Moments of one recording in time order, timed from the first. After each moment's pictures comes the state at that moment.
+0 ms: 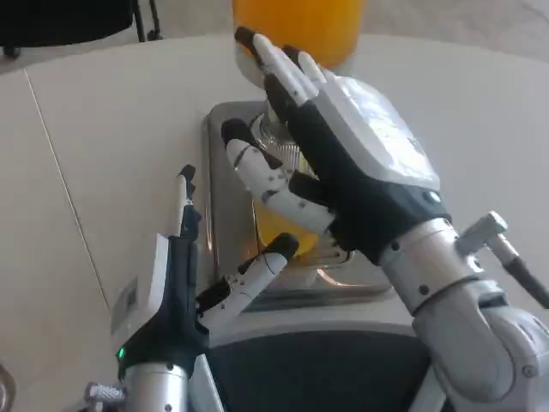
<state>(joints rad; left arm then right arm) -0.08 0.03 -0.17 -0.24 0.64 0.16 0.21 -0.49 -0.12 0.36 -0.55 -0.83 0.40 0.34</state>
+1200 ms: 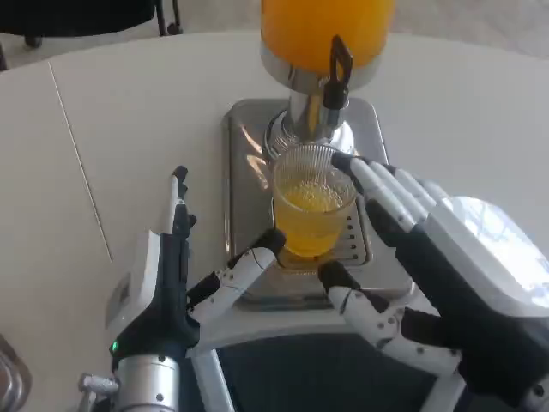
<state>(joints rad) -0.12 0.06 -0.14 -0.18 0.59 0.16 0.21 0.02 -0.32 0.20 -0.97 -0.89 0.31 0.51</state>
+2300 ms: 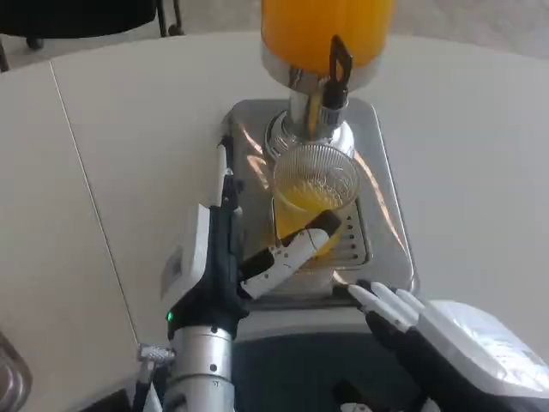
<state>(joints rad) -0.28 0.00 -0.20 0.06 0.56 0.00 0.35 0.24 -0.16 0.21 -1.03 -1.06 0.29 0.80</state>
